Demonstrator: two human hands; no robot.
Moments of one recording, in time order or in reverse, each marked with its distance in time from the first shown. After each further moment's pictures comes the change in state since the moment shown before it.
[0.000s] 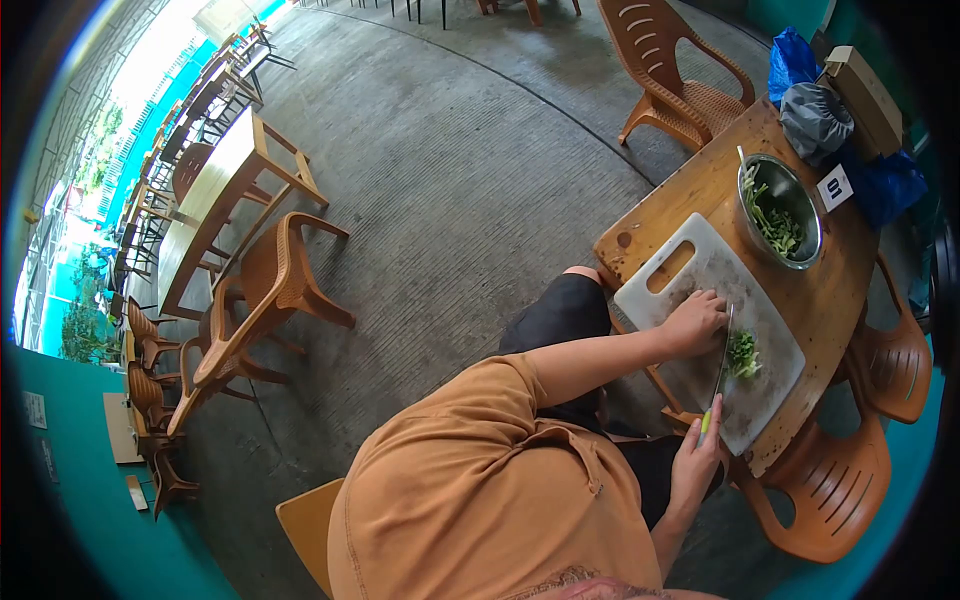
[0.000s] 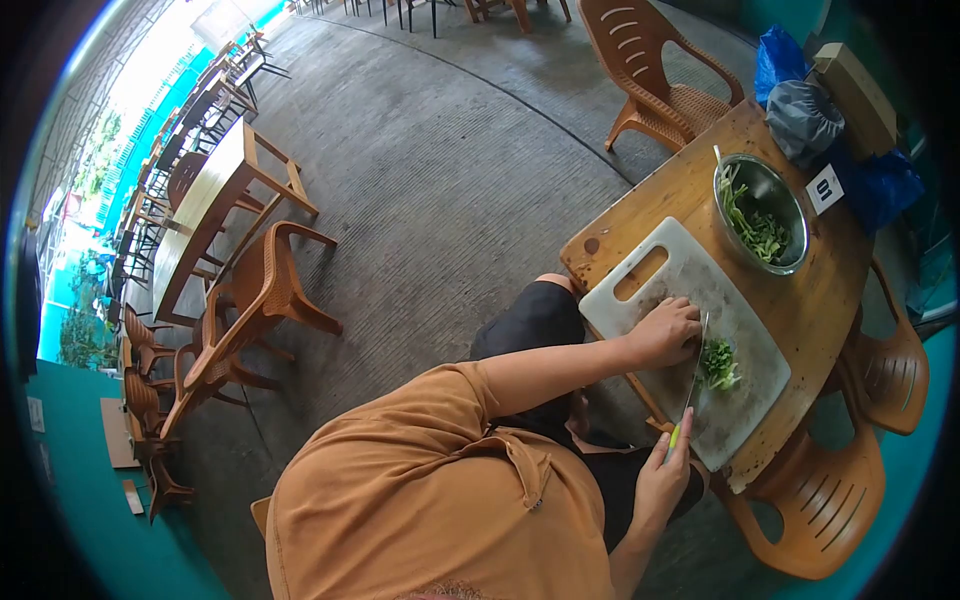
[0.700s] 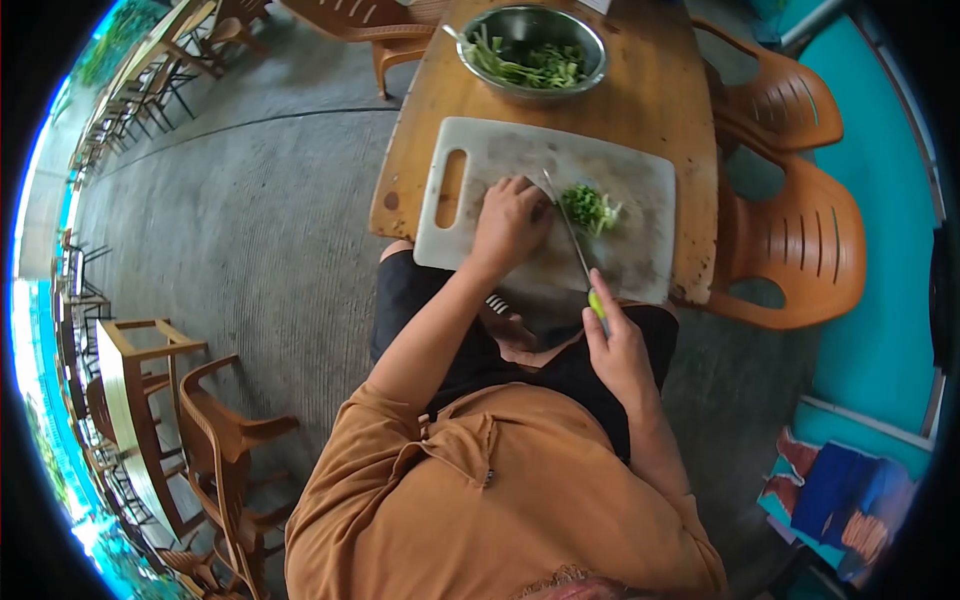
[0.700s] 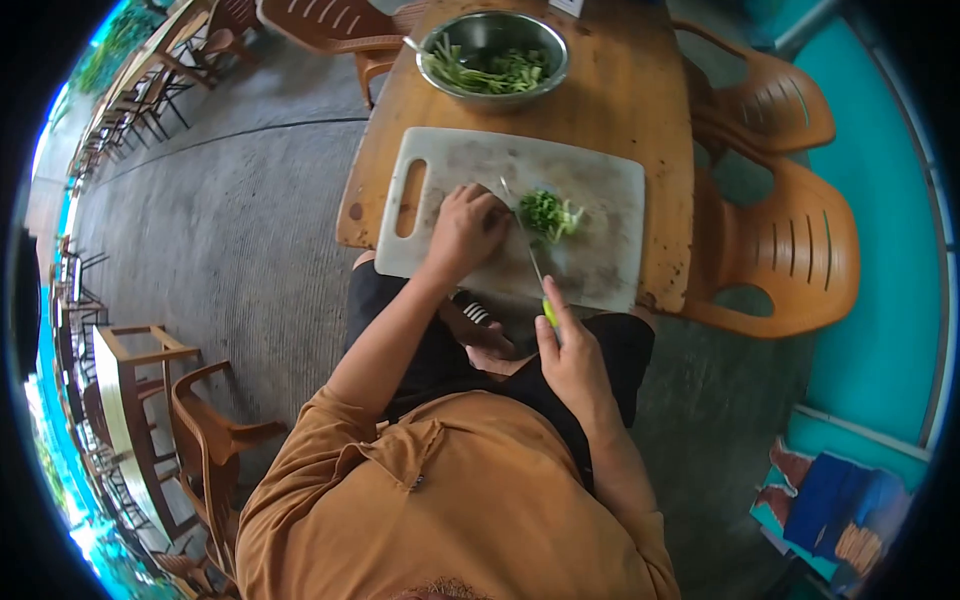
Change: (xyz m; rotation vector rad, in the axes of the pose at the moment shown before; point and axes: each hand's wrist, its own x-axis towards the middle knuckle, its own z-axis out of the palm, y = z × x) left_hand 0.010 0.011 -0.014 -0.073 -0.028 0.037; right_hand -0.002 0.014 -0.009 0.273 0.036 0.031
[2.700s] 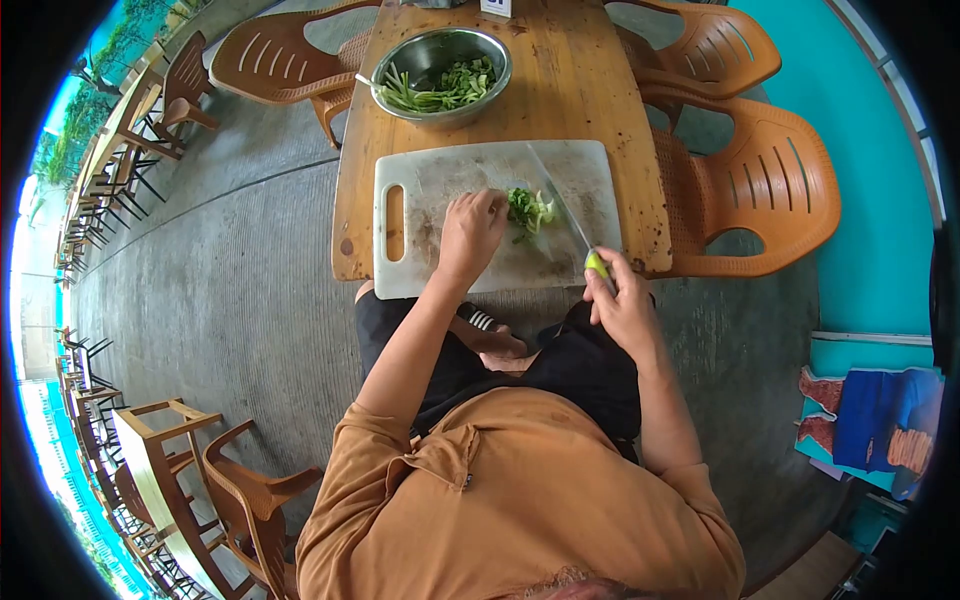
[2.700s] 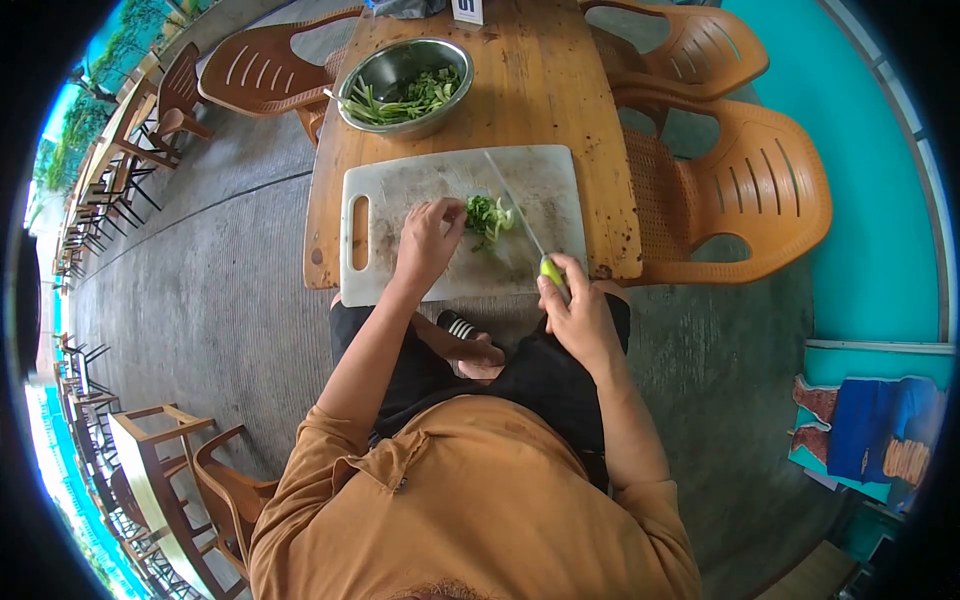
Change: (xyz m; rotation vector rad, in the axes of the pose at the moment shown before) left_hand 0.019 0.028 0.012 -0.031 -0.105 -0.040; right_hand 0.009 0.021 -0.057 0.214 0.152 0.237
